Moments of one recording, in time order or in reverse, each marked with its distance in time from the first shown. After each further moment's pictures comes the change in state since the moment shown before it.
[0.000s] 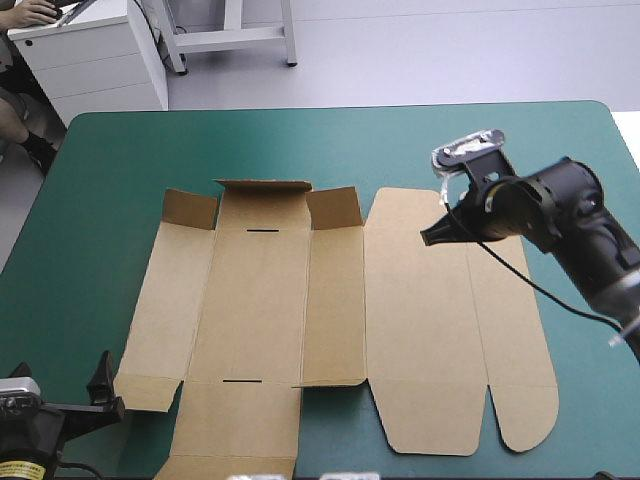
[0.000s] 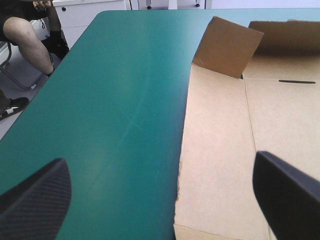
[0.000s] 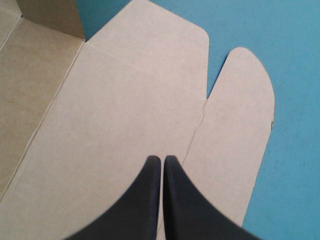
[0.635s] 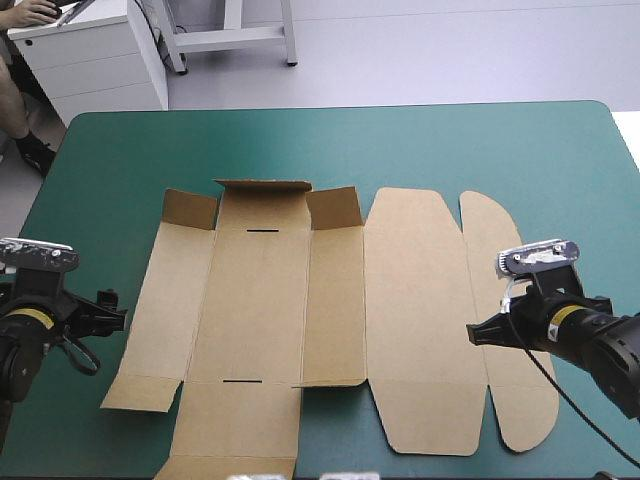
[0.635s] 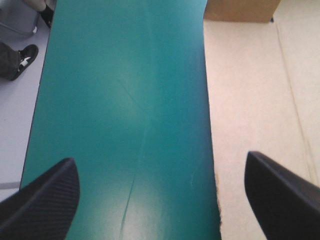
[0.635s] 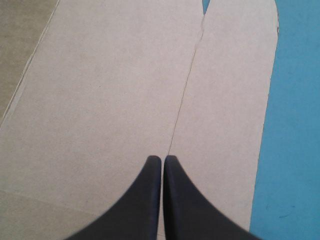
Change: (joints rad) left arm 0.000 0.713 -0.375 0.056 0.068 0.184; right arm 0.000 -0.493 0.566 0.000 -0.156 0.169
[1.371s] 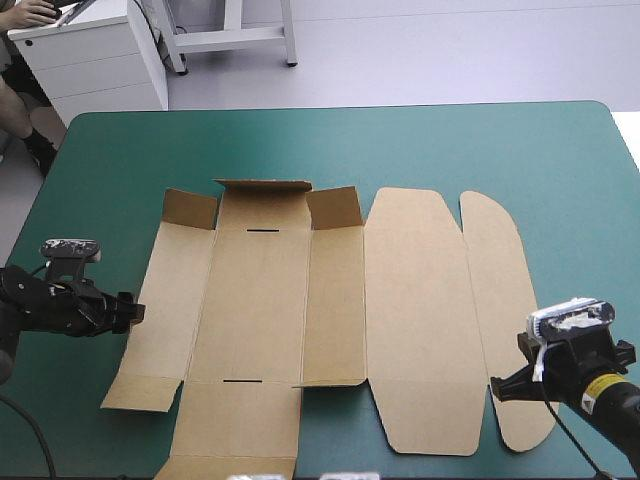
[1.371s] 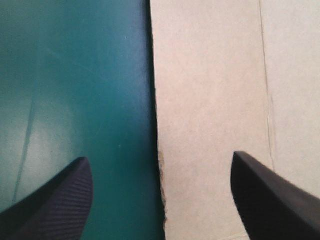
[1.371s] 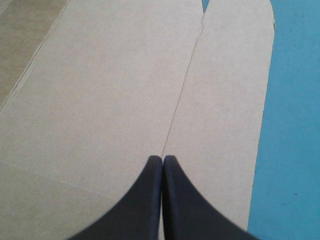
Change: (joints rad) left arm 0.307 0.394 -0.006 -0.505 0.100 0.447; right arm 0.000 -0.317 0.234 0.006 -0.084 -0.047
